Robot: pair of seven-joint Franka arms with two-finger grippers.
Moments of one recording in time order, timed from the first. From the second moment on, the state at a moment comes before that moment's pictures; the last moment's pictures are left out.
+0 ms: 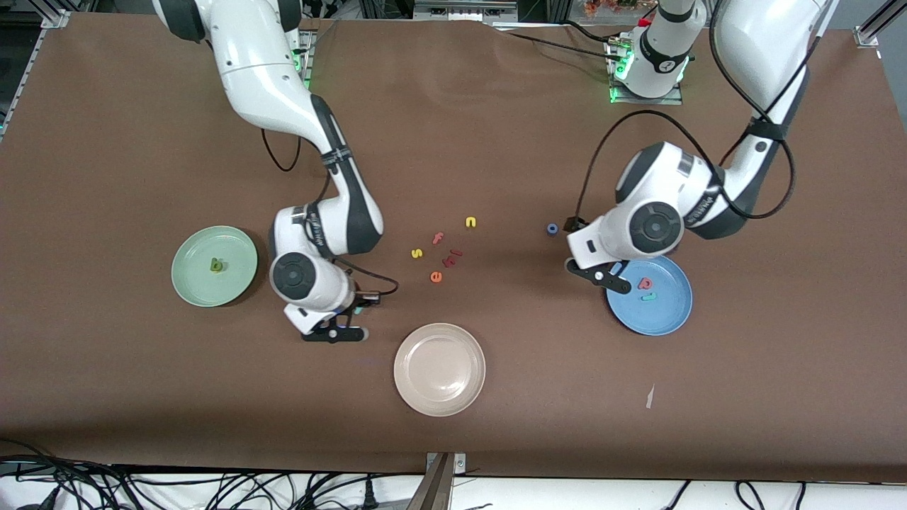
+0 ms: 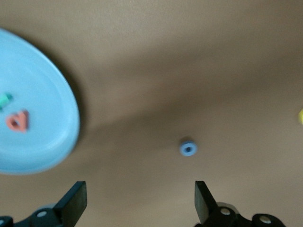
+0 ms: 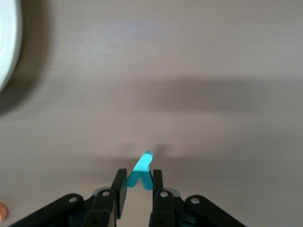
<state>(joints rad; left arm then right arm) 0.02 0.51 -0.48 -1.72 0.13 1.87 -0.24 0.68 0.91 -0.42 -1.28 0.45 2.01 0.17</state>
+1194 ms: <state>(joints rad) -0.03 0.51 -0.51 -2.03 0.18 2.26 -0.88 0.65 0.70 -0.75 -1.71 0.45 1.92 -0.12</state>
